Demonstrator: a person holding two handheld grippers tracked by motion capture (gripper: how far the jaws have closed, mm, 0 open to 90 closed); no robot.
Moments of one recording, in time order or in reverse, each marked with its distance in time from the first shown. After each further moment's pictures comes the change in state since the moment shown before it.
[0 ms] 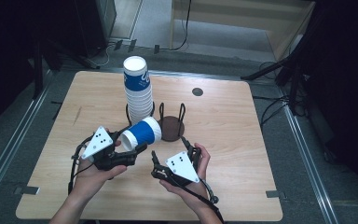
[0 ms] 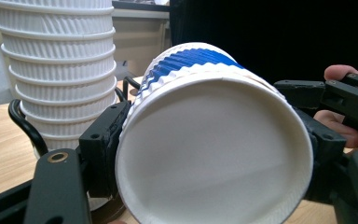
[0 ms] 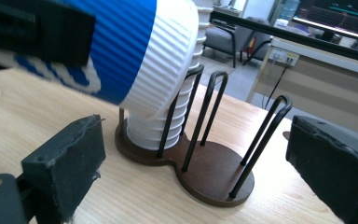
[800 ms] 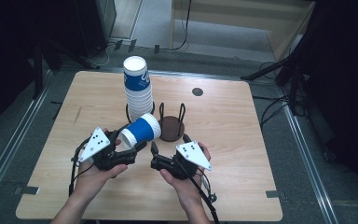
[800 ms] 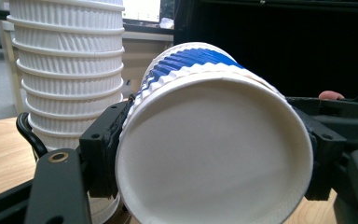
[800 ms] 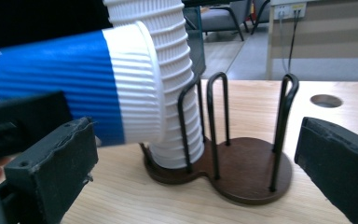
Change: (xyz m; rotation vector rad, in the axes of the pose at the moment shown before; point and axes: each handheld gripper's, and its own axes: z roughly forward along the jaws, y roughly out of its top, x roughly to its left) left arm 0.001 -0.005 0.000 -0.089 0.016 -0.017; right arm -0.010 0.020 0.005 0.019 0.031 0.397
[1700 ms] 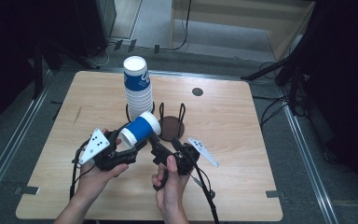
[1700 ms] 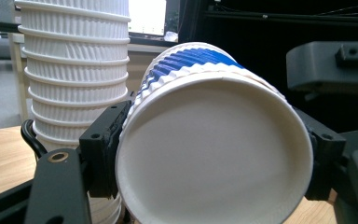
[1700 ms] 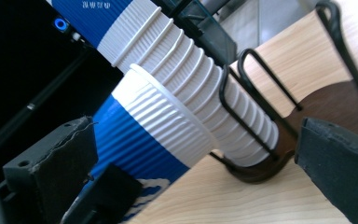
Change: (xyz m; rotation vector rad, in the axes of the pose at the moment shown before) left arm -0.001 -0.005 0.002 -0.055 0.014 -0.005; right arm 0.005 0.006 0.009 -0.009 0.100 0.621
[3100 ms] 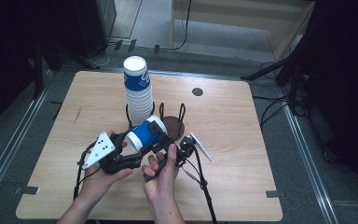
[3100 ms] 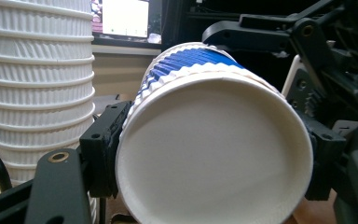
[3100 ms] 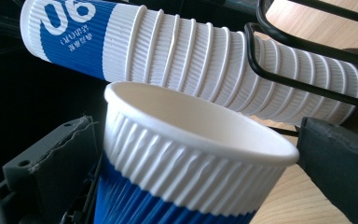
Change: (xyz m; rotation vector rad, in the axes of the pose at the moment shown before) left arm -0.012 -0.004 0.005 -0.009 -0.069 0.011; right arm -0.013 -0.001 0.029 0.072 0.152 0.481
